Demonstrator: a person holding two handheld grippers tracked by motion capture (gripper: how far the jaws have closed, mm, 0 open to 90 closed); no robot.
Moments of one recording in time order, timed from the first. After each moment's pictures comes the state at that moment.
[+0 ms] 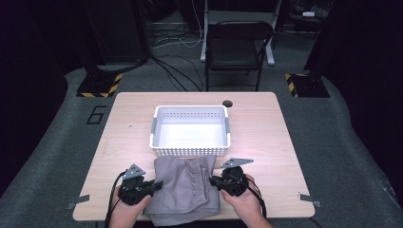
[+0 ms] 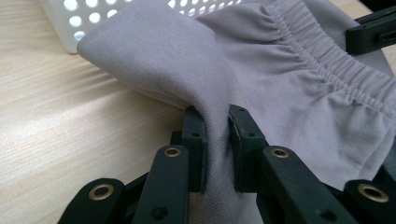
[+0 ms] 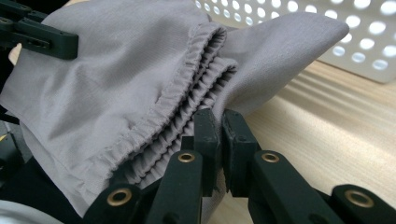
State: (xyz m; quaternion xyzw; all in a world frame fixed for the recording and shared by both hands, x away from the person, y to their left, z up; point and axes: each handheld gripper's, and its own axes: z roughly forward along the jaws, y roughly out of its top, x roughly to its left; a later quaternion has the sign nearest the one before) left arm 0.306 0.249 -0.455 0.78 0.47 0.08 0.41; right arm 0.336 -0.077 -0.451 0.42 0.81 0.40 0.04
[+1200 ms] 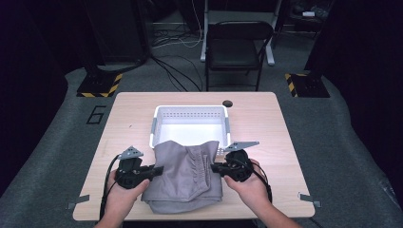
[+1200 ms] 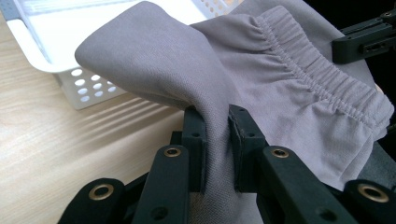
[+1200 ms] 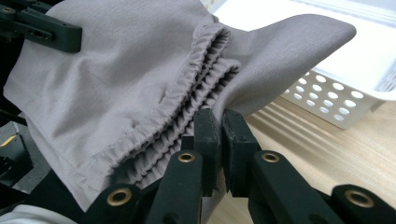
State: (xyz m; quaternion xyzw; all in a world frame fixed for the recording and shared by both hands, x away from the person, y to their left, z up) left arm 0.326 0.243 -0.393 0.77 0.47 0.07 0.43; right arm 0.352 -0.081 -0.392 0.41 0.82 0.40 0.04
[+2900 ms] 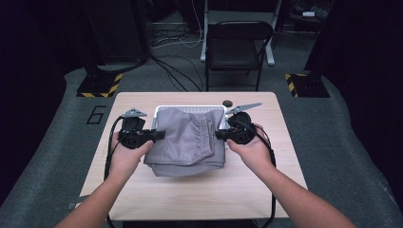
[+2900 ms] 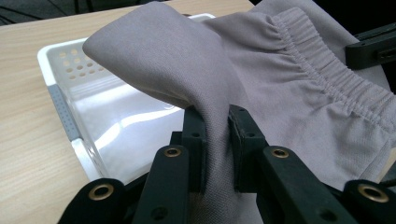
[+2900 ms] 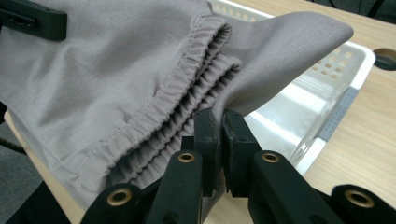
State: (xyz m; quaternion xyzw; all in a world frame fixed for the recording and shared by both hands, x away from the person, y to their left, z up) left arm 0.402 0.236 -0.329 0.77 0.46 0.11 0.43; right arm 0.421 -0.084 -0.325 0.41 0.82 0.39 0.10
